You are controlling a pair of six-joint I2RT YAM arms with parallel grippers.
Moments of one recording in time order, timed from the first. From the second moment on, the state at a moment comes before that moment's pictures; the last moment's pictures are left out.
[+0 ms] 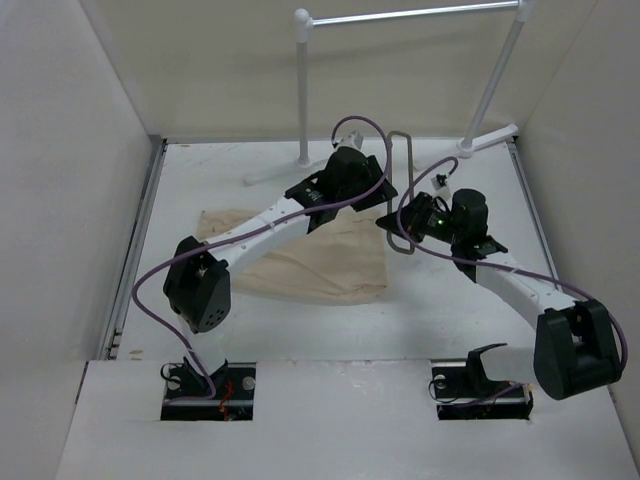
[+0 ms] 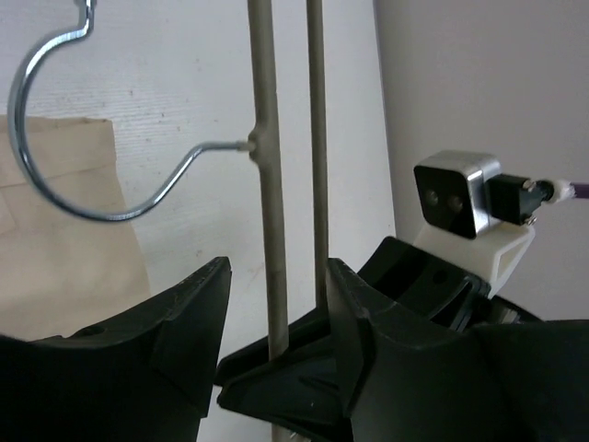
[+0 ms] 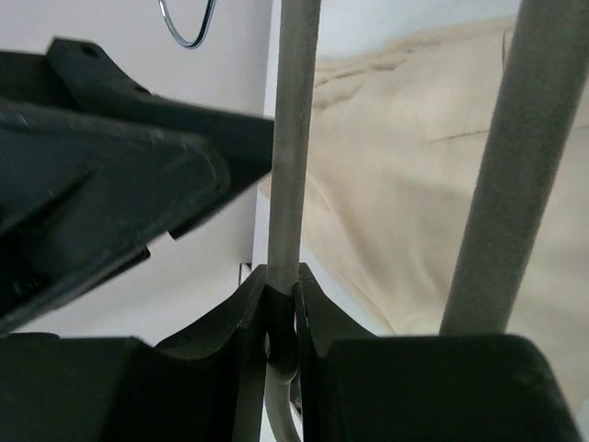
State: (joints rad) left arm -0.79 1.79 1.57 -0.26 0.00 -0.93; right arm 0.25 1.28 0.72 0.29 -0.64 1.04
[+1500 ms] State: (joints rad) left arm -0.94 1.82 1.31 -0.05 -0.17 -1.01; right arm 0.25 0.72 0.41 0.00 -0.50 1.11
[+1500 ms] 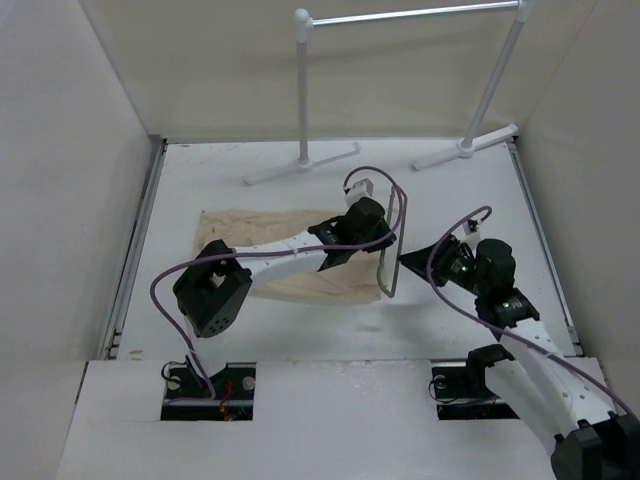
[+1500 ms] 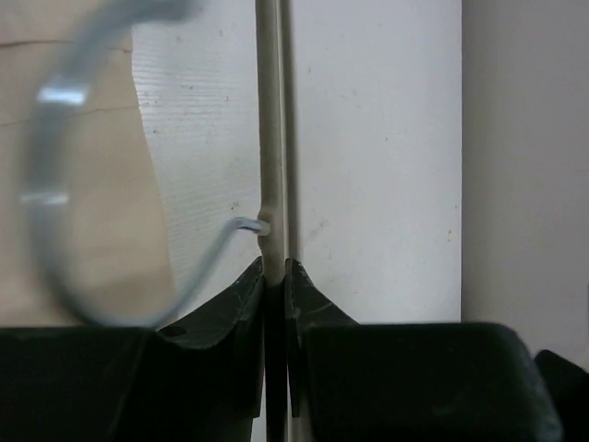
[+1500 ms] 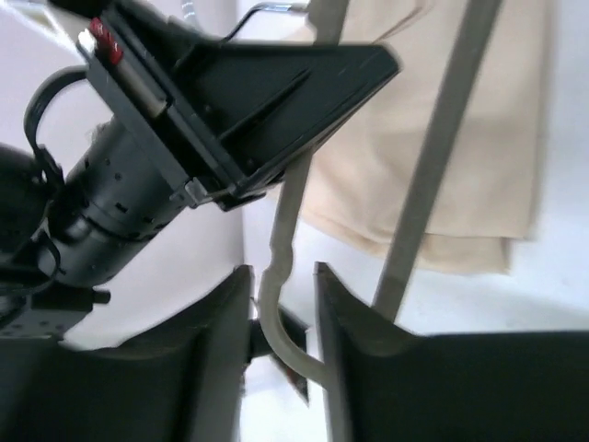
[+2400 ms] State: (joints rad) left arm -1.00 1.70 1.21 0.06 -0.20 -1.11; right arm 0.31 0.91 0.43 0.02 -0.39 1.03
